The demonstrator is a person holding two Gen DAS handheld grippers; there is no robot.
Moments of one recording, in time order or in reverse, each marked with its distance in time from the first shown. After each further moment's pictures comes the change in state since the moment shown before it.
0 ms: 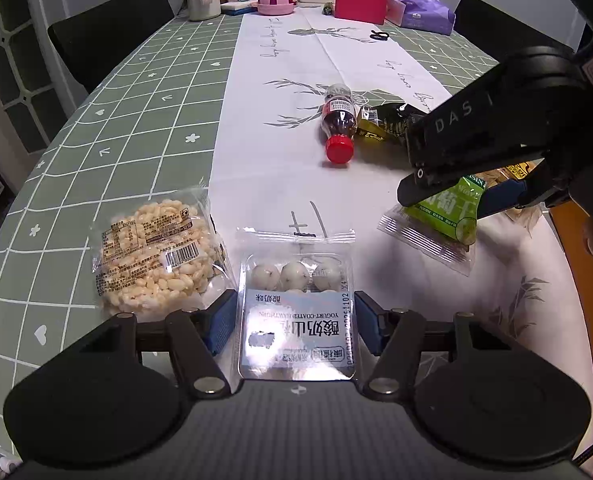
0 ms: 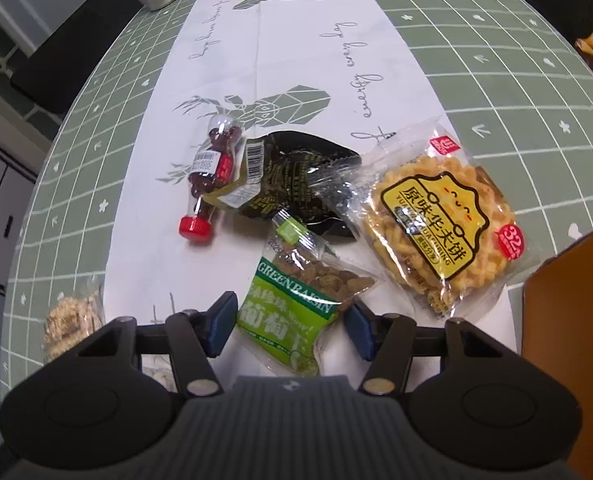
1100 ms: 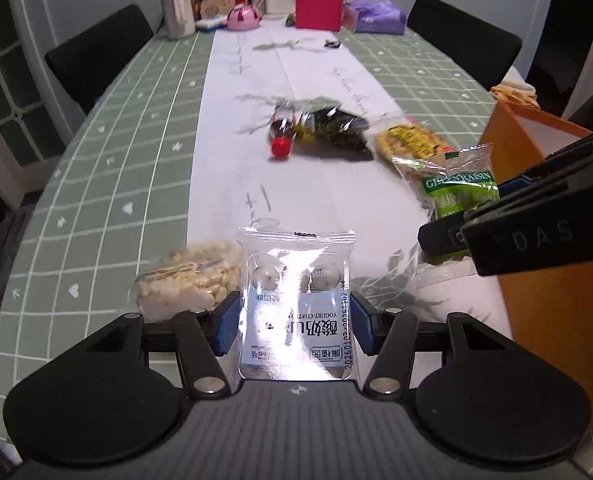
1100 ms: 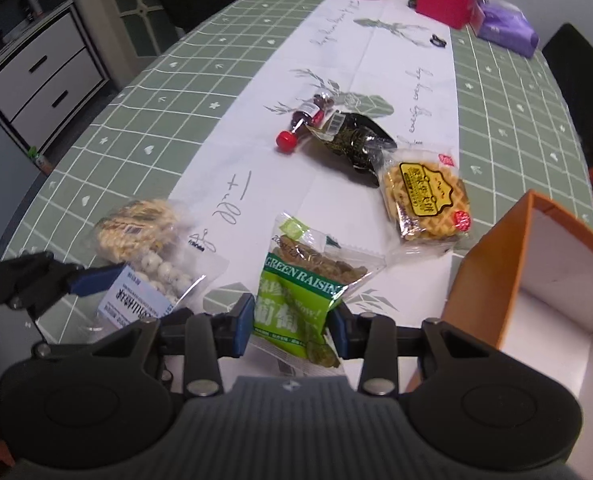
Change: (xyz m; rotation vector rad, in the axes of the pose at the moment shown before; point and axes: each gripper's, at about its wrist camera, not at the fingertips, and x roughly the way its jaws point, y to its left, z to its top) left arm -0.094 -0.037 -0.023 0.074 -0.009 -0.034; right arm -0.132 0.009 -0.084 -0.441 -0.025 0.021
